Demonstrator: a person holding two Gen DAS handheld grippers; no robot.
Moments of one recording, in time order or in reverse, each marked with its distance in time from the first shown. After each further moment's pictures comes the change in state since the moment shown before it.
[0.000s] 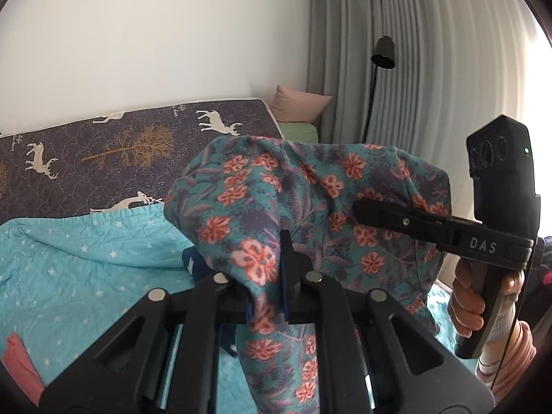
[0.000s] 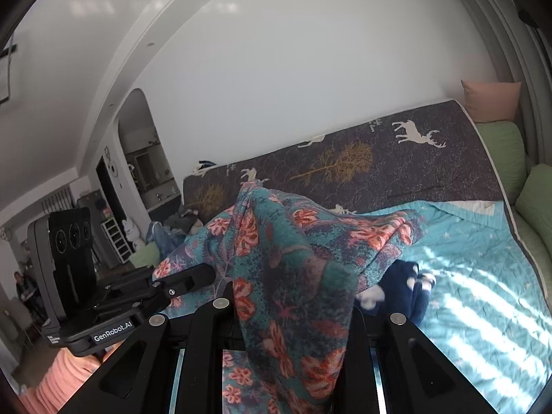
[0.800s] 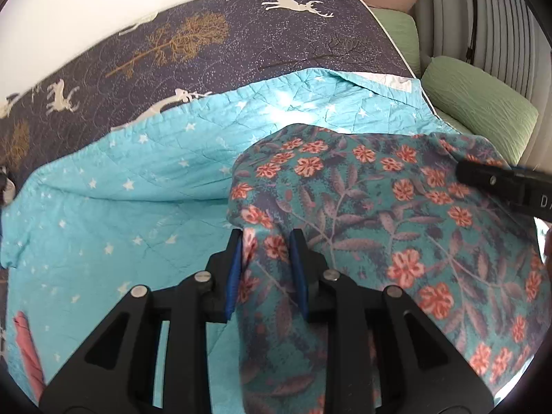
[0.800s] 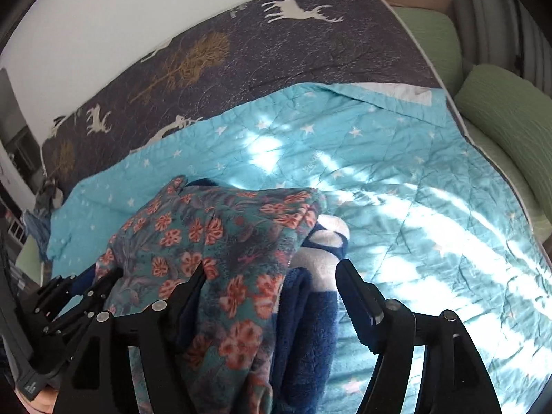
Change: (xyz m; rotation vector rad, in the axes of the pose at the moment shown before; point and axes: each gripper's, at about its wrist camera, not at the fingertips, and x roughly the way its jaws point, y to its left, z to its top) left arm 0.259 0.052 -0.108 0.038 0.365 0.374; right arm 0.222 -0.219 -0.072 0.177 0.317 -0.482
